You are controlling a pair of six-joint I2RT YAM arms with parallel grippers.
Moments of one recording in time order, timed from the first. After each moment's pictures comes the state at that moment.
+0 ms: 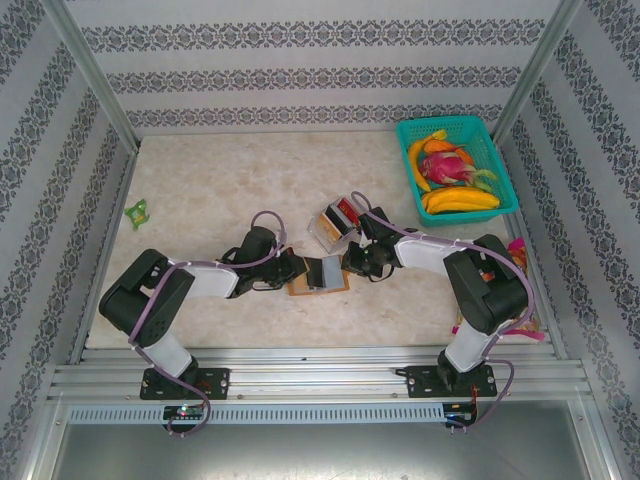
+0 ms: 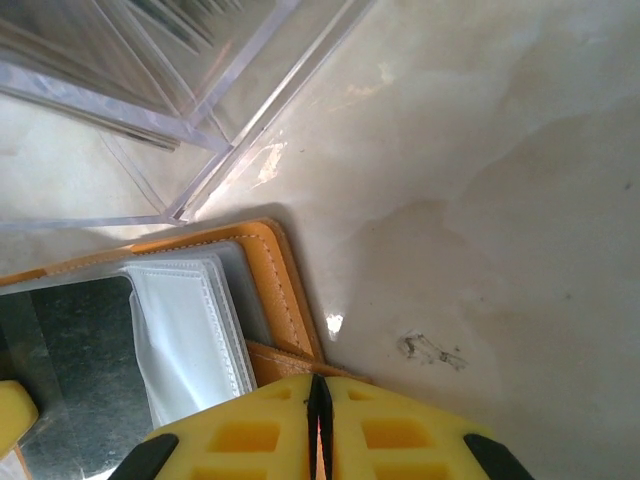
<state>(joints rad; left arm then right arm) -0.53 1.65 0.61 0.31 0.45 -1.06 0.49 1.72 0.87 -0.28 -0.36 0.76</state>
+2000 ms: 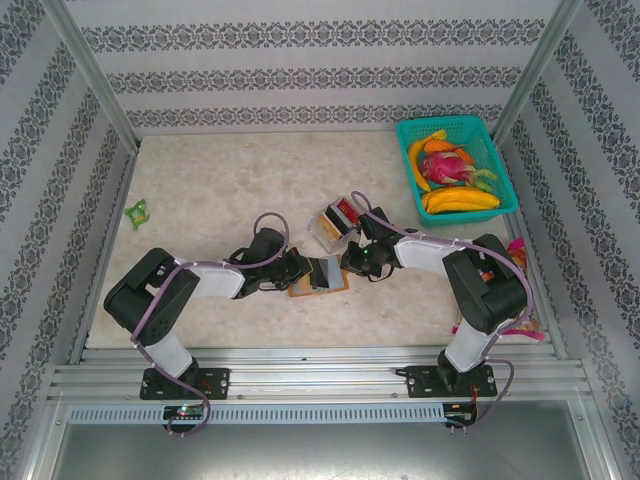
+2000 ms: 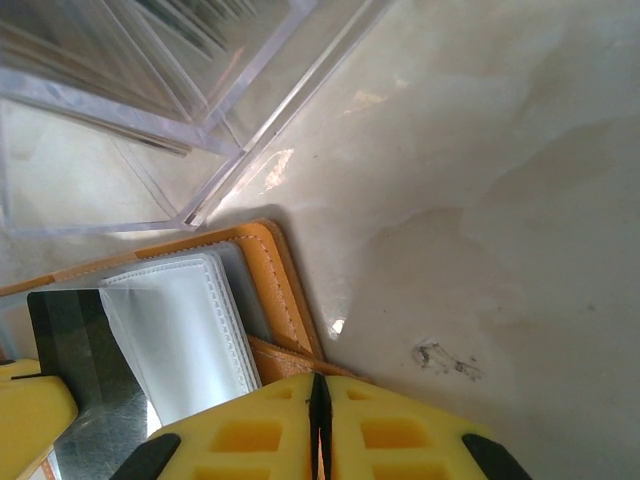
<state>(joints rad) -0.59 1.68 0.64 0.31 0.34 -1.18 0.50 1.72 0.86 -0.25 -0.37 0.77</state>
